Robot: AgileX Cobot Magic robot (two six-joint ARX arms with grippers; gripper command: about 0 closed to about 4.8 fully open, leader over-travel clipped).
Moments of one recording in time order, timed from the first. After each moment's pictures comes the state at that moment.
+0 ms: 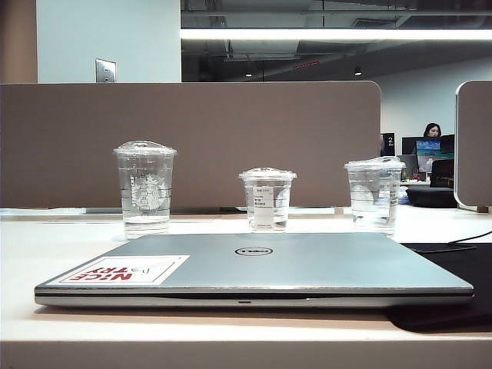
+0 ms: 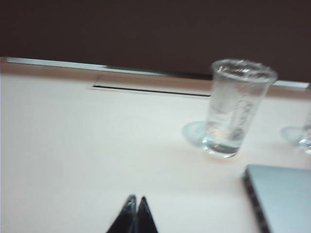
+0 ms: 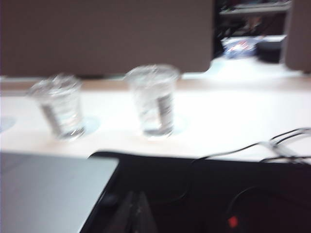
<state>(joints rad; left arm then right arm) 0.00 0.00 0.00 -0.01 0.02 -0.07 0.05 0.03 0.01 0.01 -0.07 0.05</state>
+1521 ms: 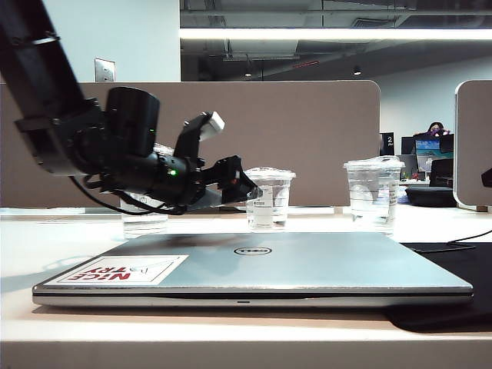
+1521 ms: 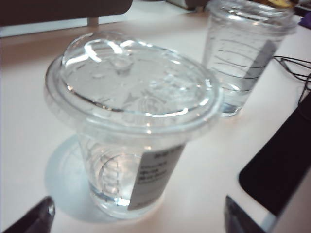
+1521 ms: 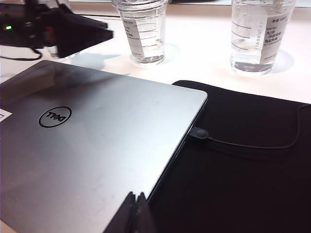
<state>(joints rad) -0.41 2.11 1.12 0.80 0.45 -0.02 0.34 0.25 0.01 0.01 -0.06 0.05</state>
